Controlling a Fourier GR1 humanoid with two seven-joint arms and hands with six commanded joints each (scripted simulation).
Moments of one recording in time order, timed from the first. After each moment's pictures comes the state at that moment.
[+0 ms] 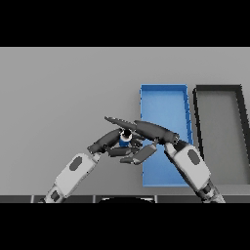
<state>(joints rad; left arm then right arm) -0.34 0.16 -0.56 -1.53 0.18 -0.25 -0.06 -0.50 -0.23 0.36 -1.84 -0.34 0.54 0.37</state>
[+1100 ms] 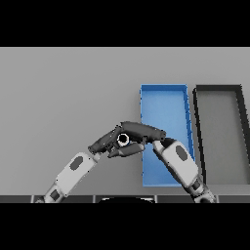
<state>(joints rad) -0.36 0.18 -0.57 -1.53 0.14 -0.23 -0.10 -0.55 -0.12 0.38 -1.74 -0.31 0.62 0.32</state>
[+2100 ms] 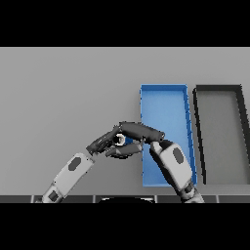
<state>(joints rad) -0.34 0.20 -0.56 -1.52 0.08 -0.26 0.00 -0.51 0.01 0.30 -1.77 -0.26 0.68 0.40</state>
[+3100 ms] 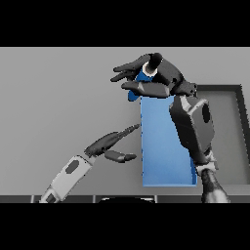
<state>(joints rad) -0.30 0.22 -0.58 -1.56 0.07 -0.25 0.07 -1.05 -0.22 0.01 -1.54 -0.70 0.33 0.48</state>
